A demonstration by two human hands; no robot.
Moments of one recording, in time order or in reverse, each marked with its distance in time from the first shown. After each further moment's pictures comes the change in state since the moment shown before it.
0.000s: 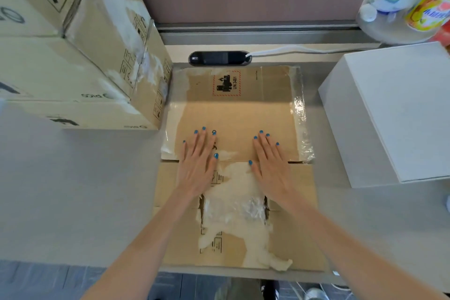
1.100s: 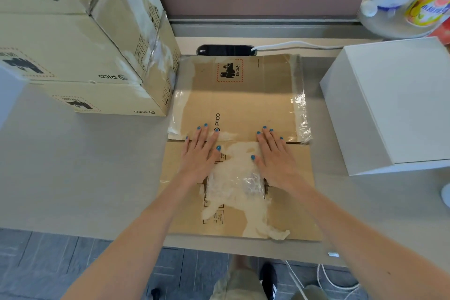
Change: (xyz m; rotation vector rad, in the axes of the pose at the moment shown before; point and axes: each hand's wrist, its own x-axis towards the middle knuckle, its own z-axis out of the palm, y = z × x) left_hand -0.018 0.004 -0.006 0.011 -0.214 -0.118; right_hand -0.016 0.008 -0.004 -0.023 -0.133 -0.011
